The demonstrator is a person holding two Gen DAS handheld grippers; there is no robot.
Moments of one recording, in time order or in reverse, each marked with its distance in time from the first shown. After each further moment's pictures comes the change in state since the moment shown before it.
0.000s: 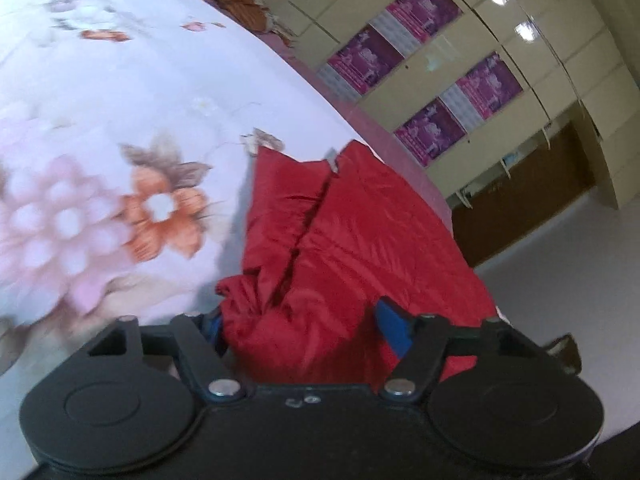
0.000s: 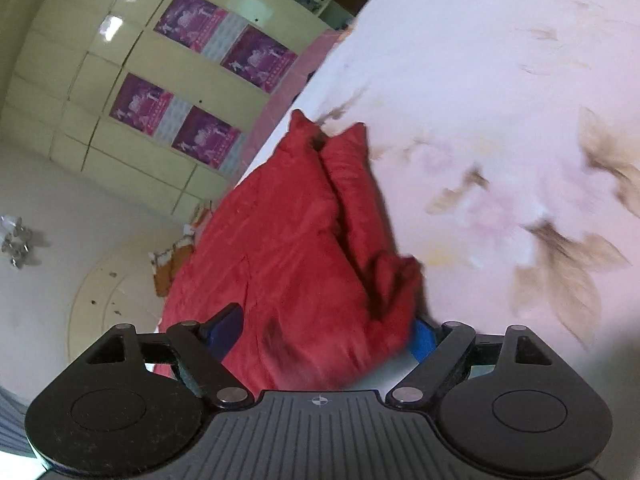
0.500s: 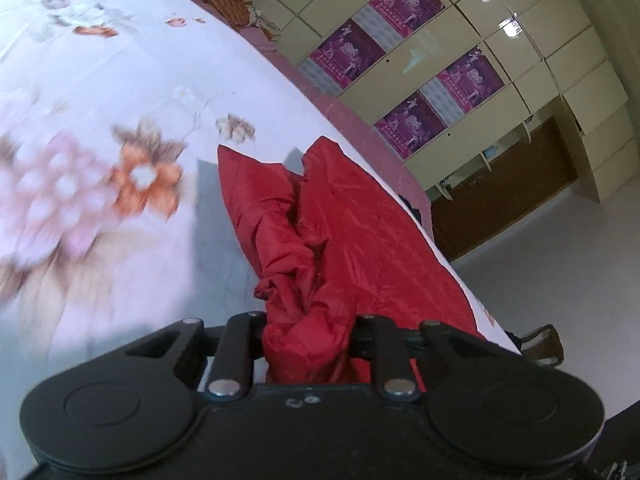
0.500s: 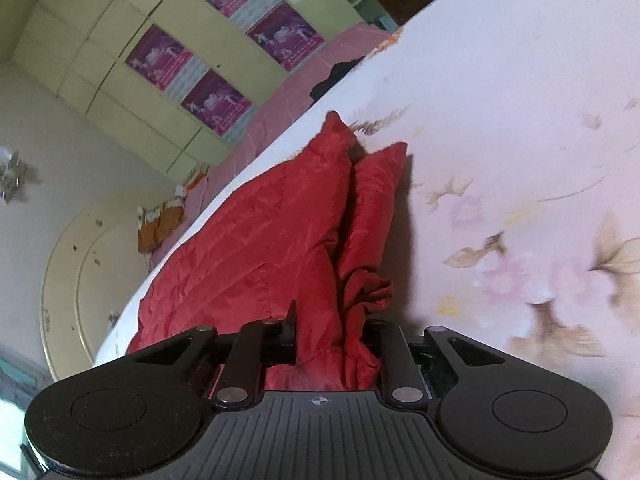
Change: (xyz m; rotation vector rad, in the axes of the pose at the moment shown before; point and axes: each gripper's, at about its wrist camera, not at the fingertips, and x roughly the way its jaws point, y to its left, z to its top) left arm -0.032 -0.008 -0.034 -0.008 0.016 -0.055; right arm -0.038 0.017 0.002 -0.209 0.056 -0.056
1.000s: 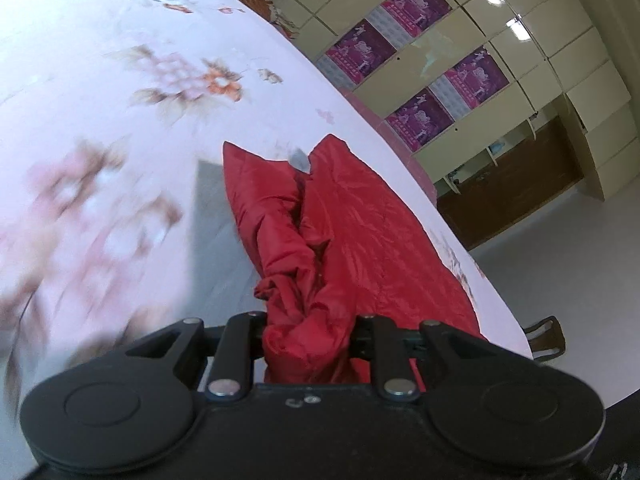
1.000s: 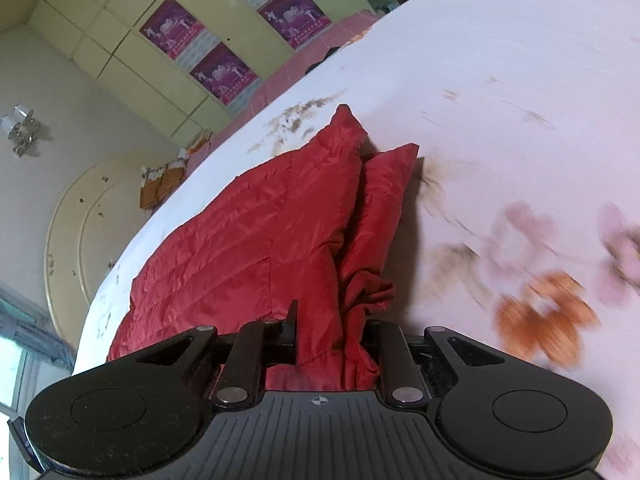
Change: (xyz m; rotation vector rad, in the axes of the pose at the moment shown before) left arm -0.113 -0.014 -0.124 -0.038 -0.014 0.050; right arm -0.127 -0.048 -0.065 -0.054 0.082 0.003
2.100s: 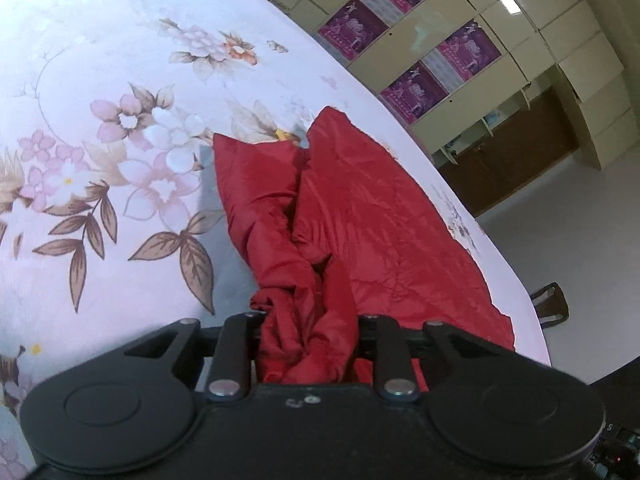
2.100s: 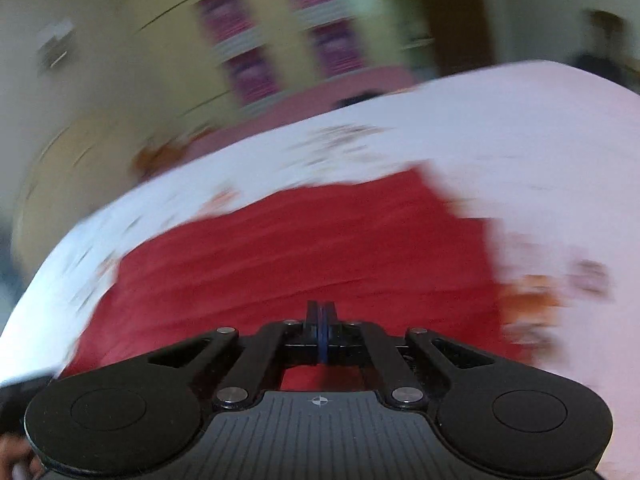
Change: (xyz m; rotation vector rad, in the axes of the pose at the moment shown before) left arm -0.024 0.023 -0.033 0.060 0.068 -0.008; right arm -0.001 0.123 -0.060 -0.377 -0.047 -0.089
